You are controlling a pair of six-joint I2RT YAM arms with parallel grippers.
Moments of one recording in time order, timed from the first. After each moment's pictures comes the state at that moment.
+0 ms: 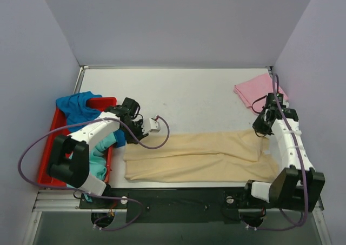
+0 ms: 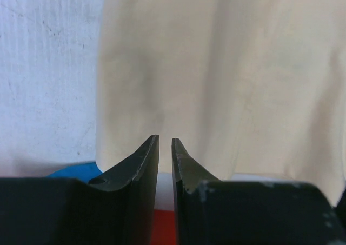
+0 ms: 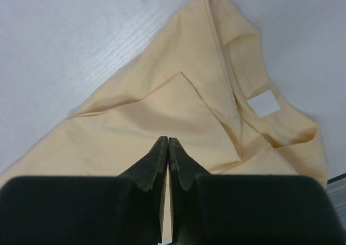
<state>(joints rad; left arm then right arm) -0.40 1.49 1.01 -0.86 0.33 0.93 -0.15 1.18 1.00 -0.86 0.15 0.44</state>
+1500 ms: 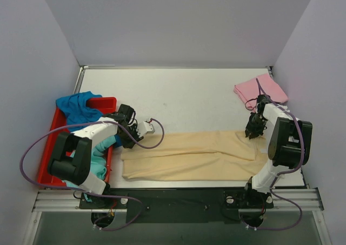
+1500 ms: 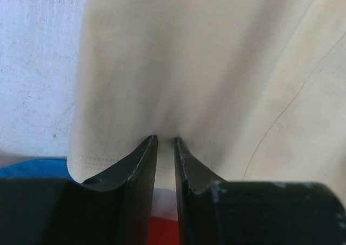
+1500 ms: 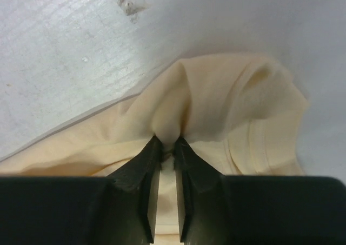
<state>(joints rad) -0.33 1.55 0.85 -0.65 0.21 0.82 -0.18 1.73 1.02 -0.70 0.06 0.28</state>
